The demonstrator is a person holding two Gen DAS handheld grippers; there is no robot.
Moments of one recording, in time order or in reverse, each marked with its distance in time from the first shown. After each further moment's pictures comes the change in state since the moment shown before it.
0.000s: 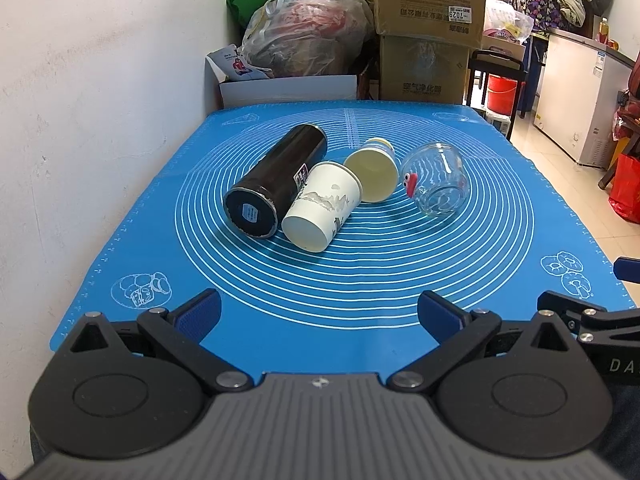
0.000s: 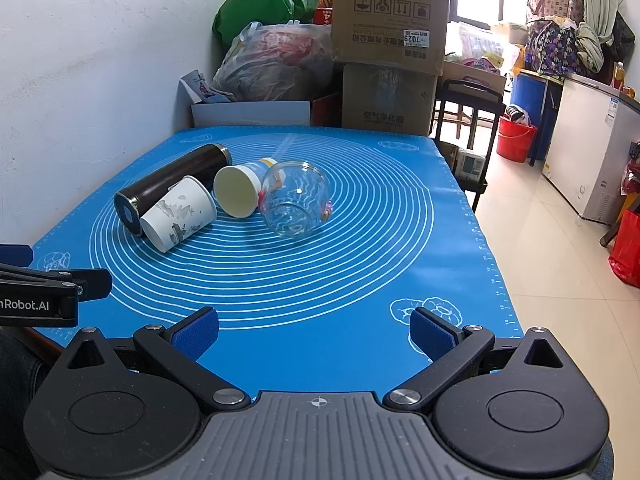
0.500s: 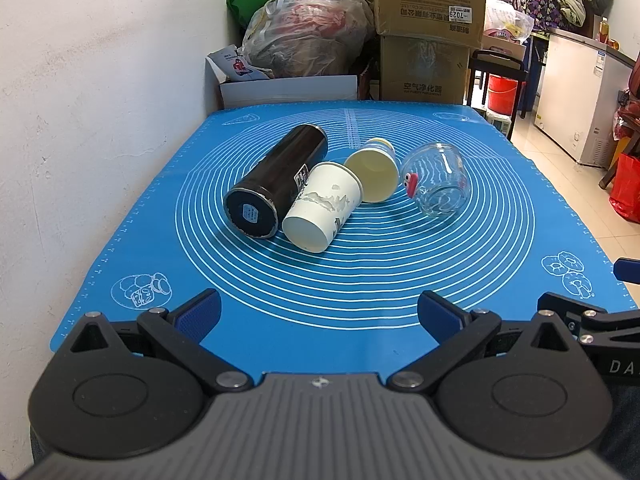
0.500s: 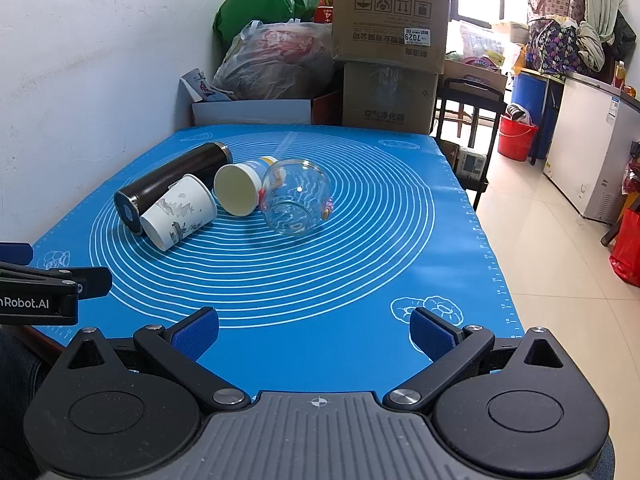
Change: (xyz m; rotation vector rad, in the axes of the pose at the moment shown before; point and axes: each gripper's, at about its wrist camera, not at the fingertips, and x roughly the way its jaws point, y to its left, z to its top) left arm 0.000 0.000 0.000 0.002 0.000 0.000; right arm 0.002 -0.001 -0.002 -0.001 0.004 0.003
